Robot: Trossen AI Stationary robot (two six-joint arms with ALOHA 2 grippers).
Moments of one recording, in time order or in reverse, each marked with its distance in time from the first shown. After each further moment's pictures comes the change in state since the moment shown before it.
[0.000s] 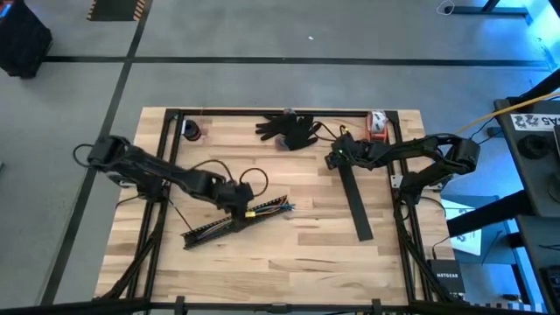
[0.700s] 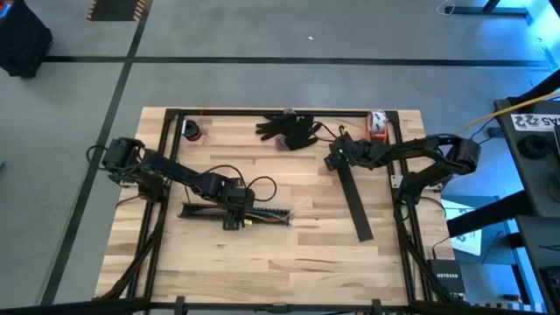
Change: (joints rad) left arm 0.051 0.131 0.000 -0.074 -0.024 0.516; right arm 0.001 -0.038 0.020 -0.033 -0.070 -0.016
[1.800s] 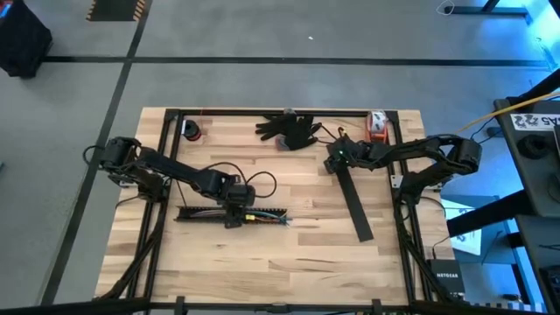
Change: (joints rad) left arm 0.005 -0.037 0.062 -0.103 -0.002 -0.120; right arm 0.001 0.030 -0.020 0.016 -0.017 -0.012
